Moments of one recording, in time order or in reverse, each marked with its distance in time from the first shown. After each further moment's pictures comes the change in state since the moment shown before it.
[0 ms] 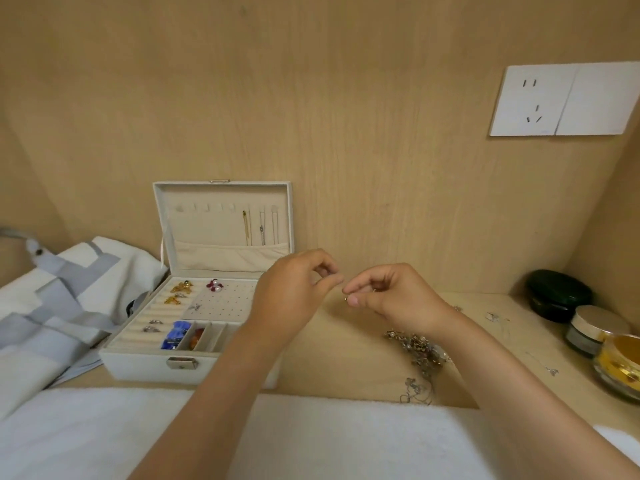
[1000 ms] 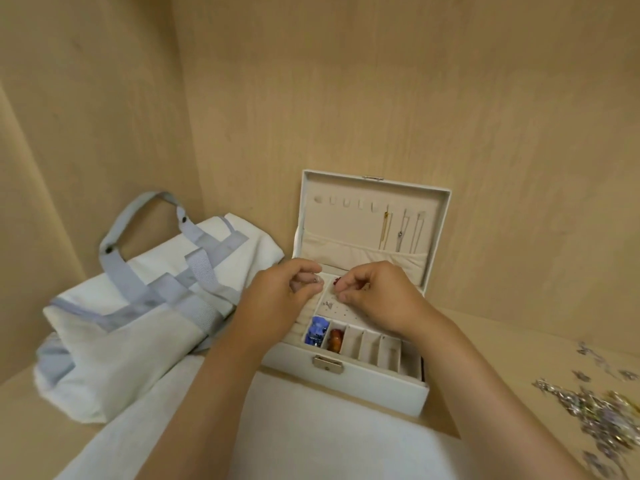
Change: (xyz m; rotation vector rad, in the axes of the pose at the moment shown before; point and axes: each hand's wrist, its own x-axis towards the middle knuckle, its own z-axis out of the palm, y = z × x) left_hand -0.059 -0.154 -0.131 -0.163 0.110 -0.335; right_hand 0.105 -0.041 0.191 -0.409 -0.118 -0.079
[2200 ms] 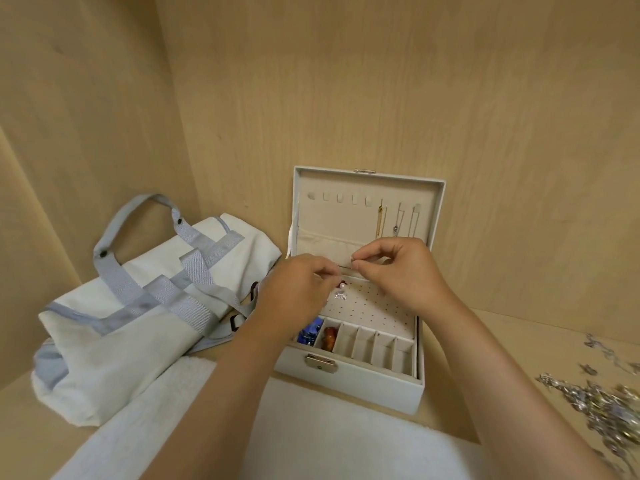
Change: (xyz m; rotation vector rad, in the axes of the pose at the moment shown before) left_hand 0.017 0.023 0.027 0.227 -0.054 -0.062; right_hand 0.002 0.010 -0.027 0.289 0.251 -0.061
